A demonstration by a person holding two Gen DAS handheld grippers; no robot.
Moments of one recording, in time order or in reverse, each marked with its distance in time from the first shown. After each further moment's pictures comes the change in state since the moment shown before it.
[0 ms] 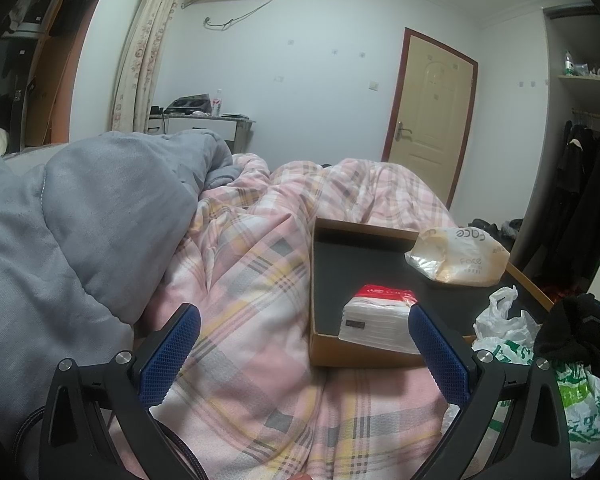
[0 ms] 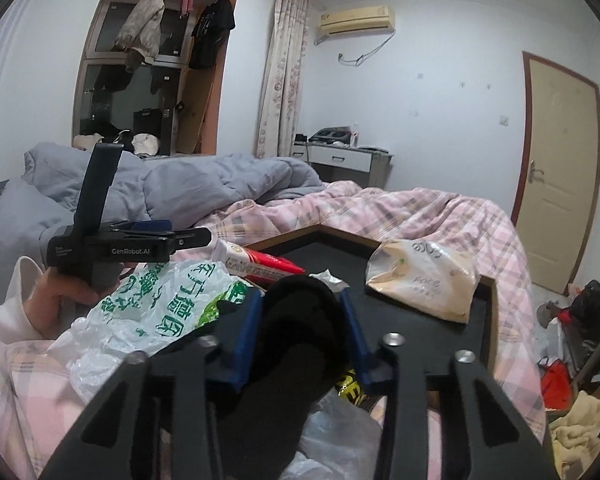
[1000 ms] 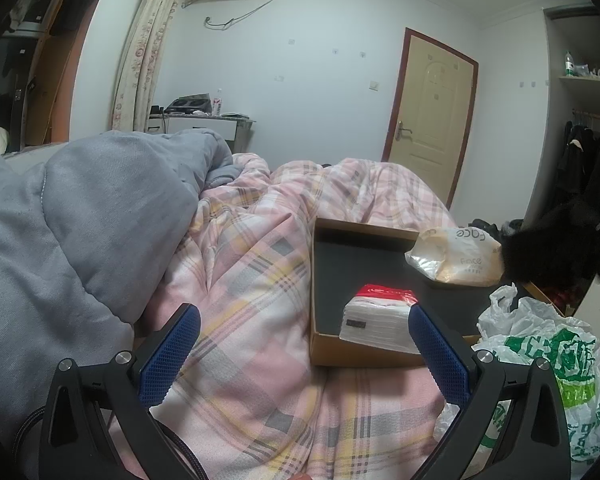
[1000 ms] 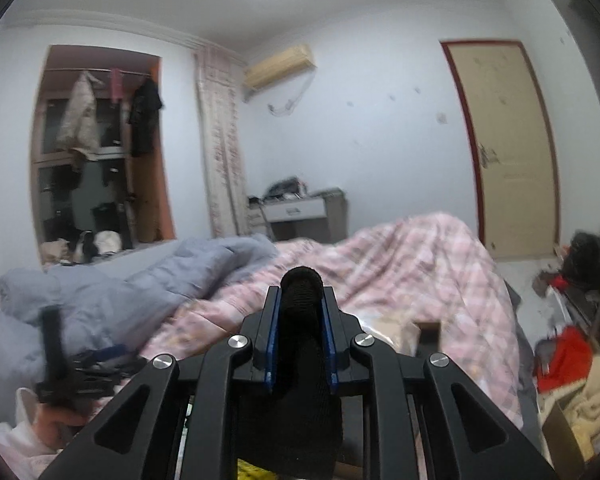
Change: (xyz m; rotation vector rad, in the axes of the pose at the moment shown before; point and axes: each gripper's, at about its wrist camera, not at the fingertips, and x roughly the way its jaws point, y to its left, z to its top) left arm 0.001 0.000 0.002 0.001 0.005 0.002; right arm 0.003 -0.072 0.026 0.298 -0.160 -0.127
